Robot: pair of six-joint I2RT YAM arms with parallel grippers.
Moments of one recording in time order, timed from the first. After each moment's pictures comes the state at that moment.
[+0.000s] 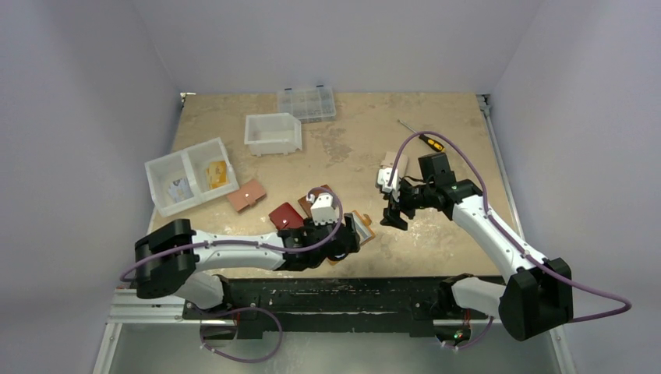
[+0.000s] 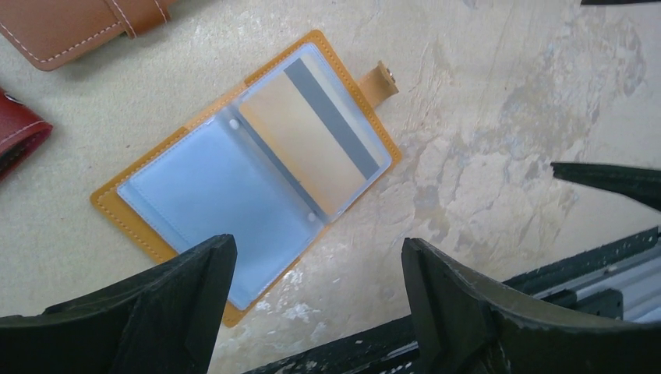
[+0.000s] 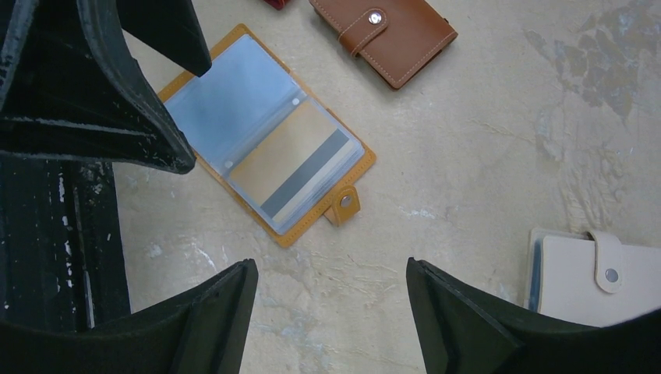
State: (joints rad) left arm -1.25 1.43 0.76 -0.14 -0.56 -1.11; right arm 0.31 1.18 0.84 -0.63 -0.71 -0.87
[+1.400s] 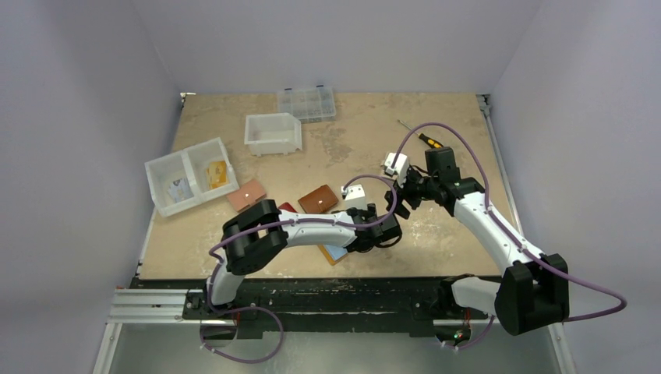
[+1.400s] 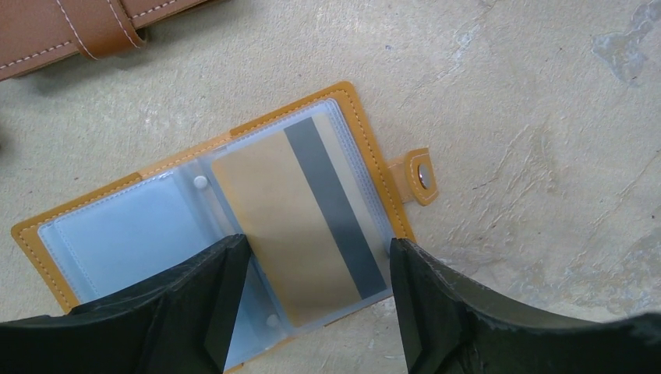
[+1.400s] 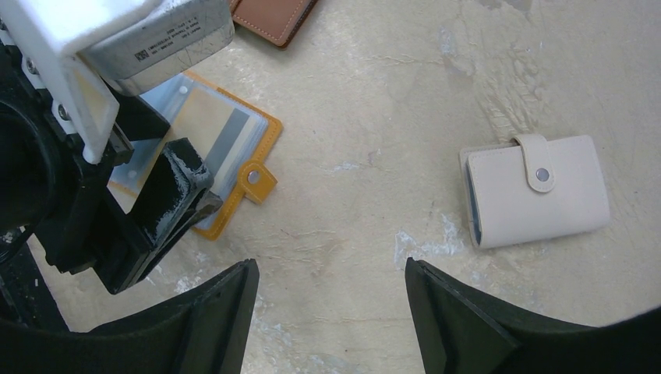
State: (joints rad) left arm -1.23 2.03 1.42 -0.72 -0.70 -1.40; right arm 0.25 1.21 0.84 -0.51 -0.54 -0.67
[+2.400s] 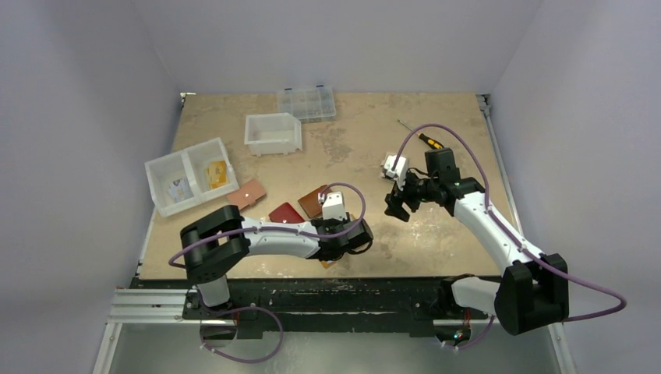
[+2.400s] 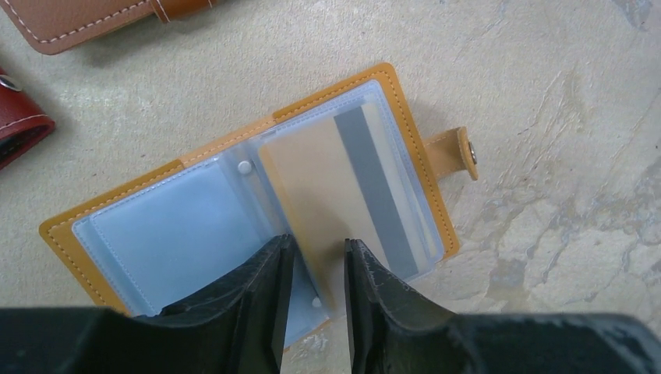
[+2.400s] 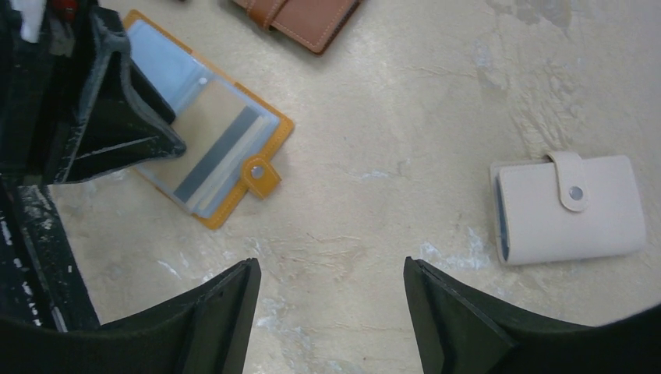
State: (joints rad) left arm -1.22 1.77 1.04 -0.42 -0.62 -1.30; right arm 0.25 1.21 0.84 -0.54 -0.60 -0.70
